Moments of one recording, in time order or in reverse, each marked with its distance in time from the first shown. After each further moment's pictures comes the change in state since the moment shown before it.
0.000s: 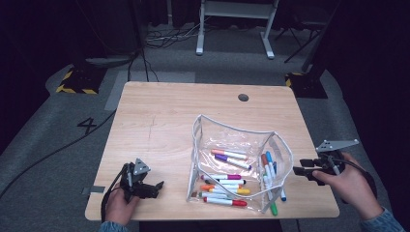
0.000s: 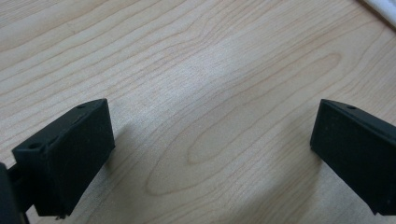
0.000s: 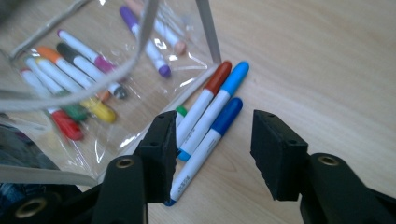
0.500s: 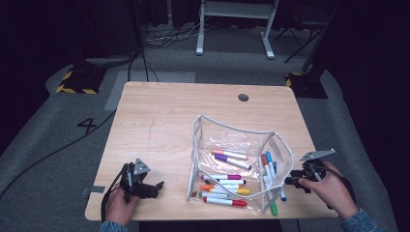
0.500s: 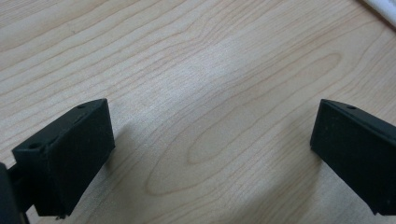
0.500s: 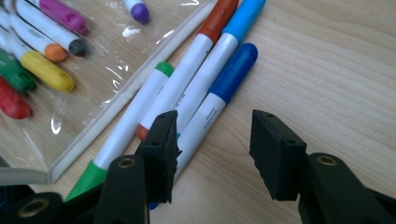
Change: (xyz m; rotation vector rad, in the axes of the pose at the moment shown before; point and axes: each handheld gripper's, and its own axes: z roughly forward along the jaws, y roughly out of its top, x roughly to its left) left arm 0.000 0.000 0.000 0.000 0.000 0.000; right arm -0.010 -0.029 0.060 0.097 0.012 0.040
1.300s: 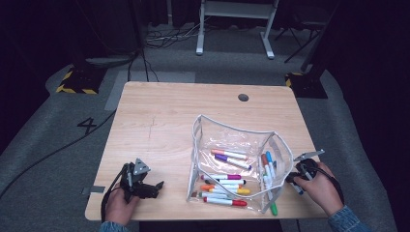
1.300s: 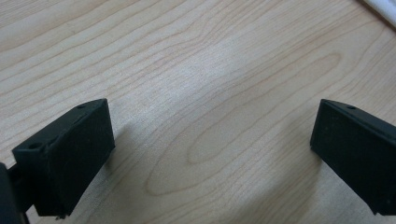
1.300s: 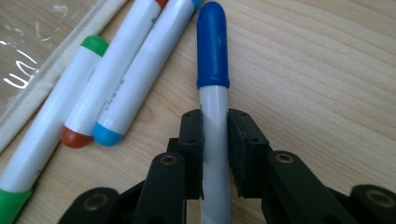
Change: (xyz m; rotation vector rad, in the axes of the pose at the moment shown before) left arm 0.000 0.000 0.000 0.000 0.000 0.000; right arm -0.008 -0.002 0.026 0.092 -0.134 0.032
